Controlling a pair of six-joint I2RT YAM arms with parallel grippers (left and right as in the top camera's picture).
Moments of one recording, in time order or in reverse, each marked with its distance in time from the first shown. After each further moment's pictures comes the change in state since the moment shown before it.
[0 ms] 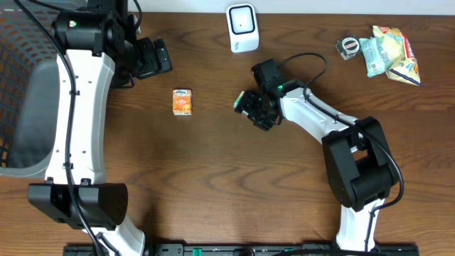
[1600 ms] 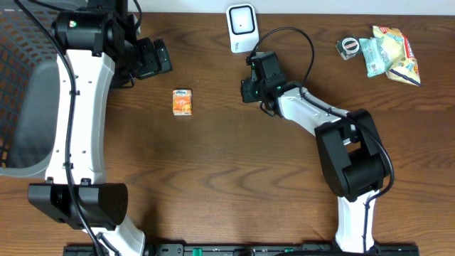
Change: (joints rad) left arm 0.000 0.000 0.000 0.000 0.000 0.000; right arm -0.020 0.078 0.012 0.359 0.215 -0.738
